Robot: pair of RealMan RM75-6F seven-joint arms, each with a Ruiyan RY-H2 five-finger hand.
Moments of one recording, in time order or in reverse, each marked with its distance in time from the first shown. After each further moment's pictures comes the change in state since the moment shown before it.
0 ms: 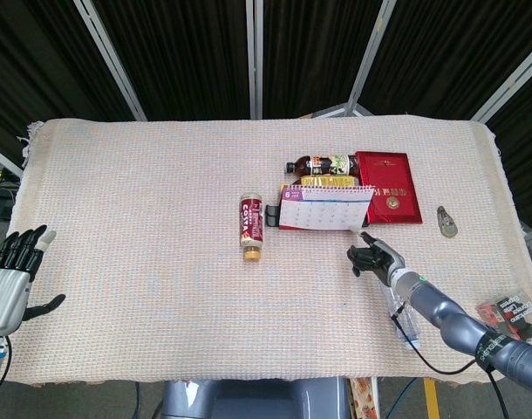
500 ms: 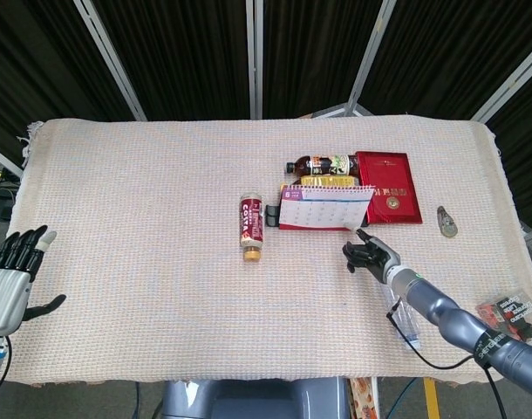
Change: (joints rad) left arm 0.000 0.004 0.001 0.001 0.001 0.002 -0.014; right arm -0.038 -0.054 0.091 0.048 0.011 -0.060 -0.027
